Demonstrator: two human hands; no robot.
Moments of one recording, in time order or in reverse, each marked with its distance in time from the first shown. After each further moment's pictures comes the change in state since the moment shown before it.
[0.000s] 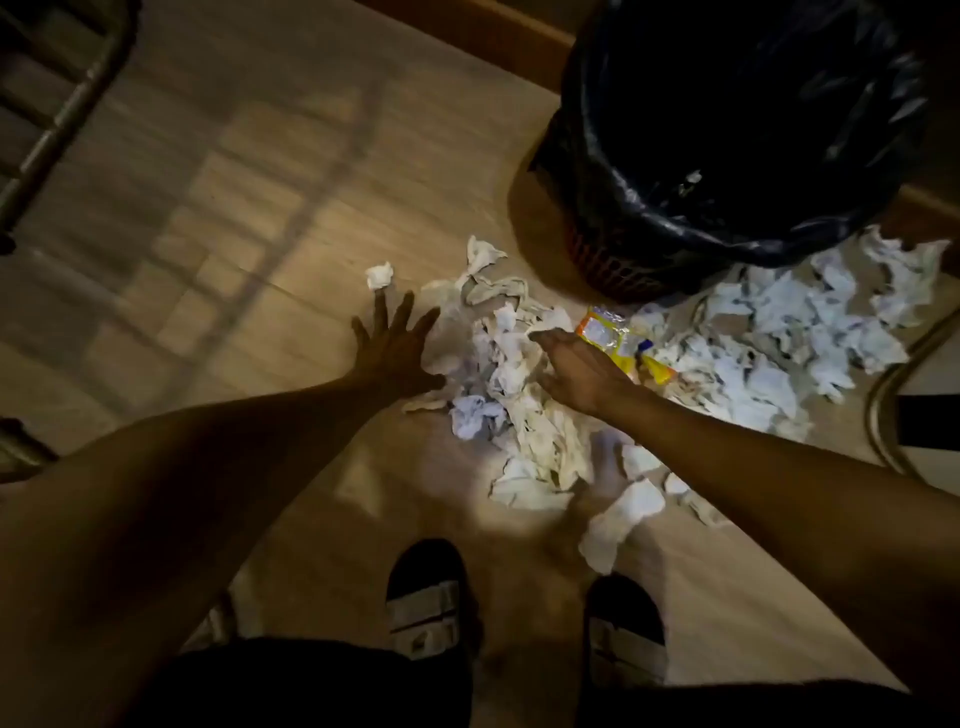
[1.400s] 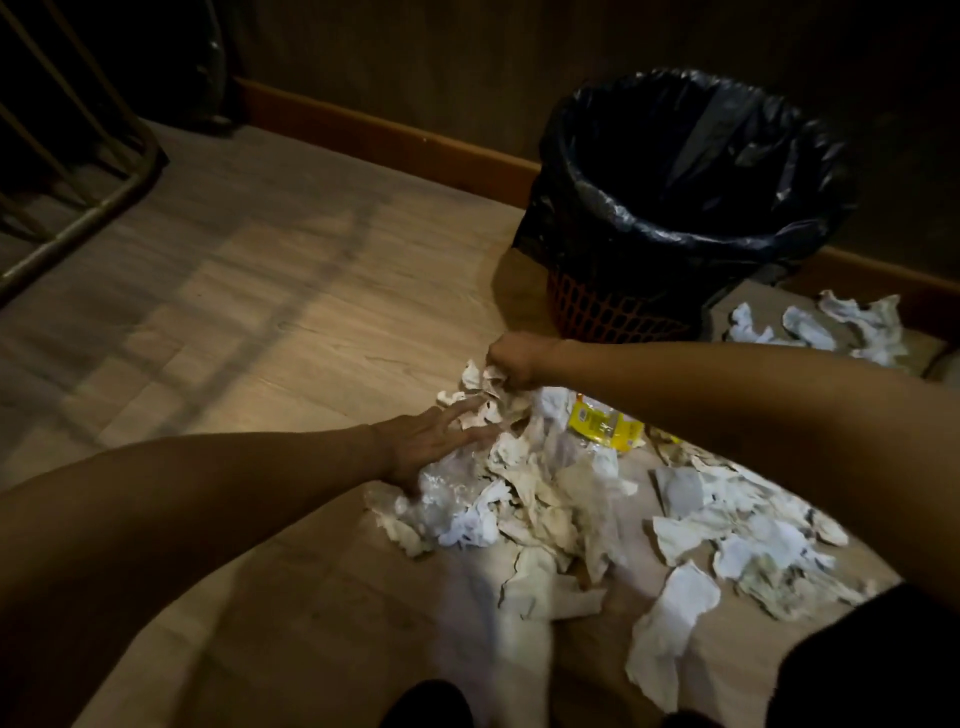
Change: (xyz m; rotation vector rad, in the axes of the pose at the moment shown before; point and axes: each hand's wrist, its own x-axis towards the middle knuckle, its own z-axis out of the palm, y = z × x) left_hand 0.022 0.001 0.037 0.280 0.003 0.804; right_hand 0.132 -0.012 -0.010 -0.504 -0.047 -0.160
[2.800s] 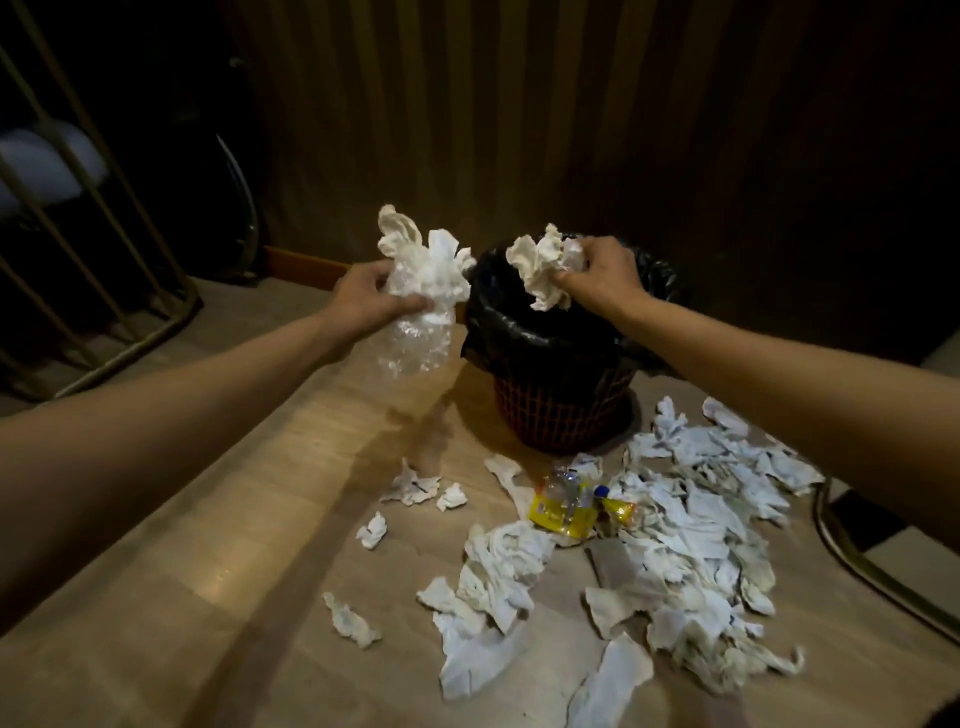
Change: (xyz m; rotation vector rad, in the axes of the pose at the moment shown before) left_hand -0.026 0.060 -0.262 -0.846 0.979 -0.407; right_hand -0.230 0.091 -0.165 0.779 1.049 0.420
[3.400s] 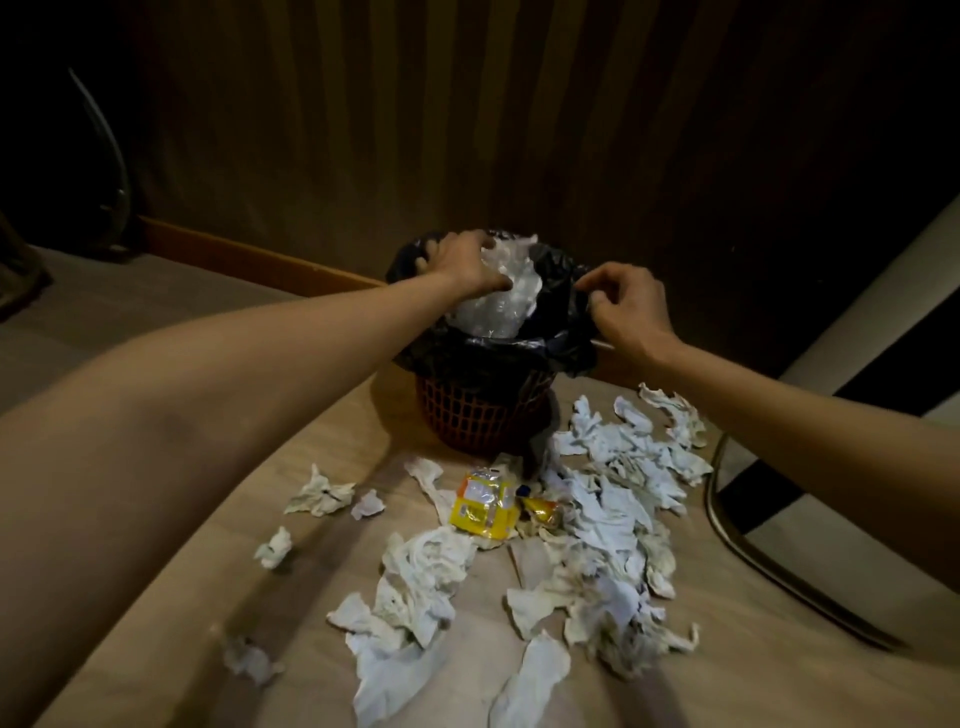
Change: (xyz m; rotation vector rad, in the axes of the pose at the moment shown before) left_hand 0.107 0.058 0.160 0.416 -0.124 0.071; right_hand -0.038 0.072 -0.067 -0.174 0.124 0.033
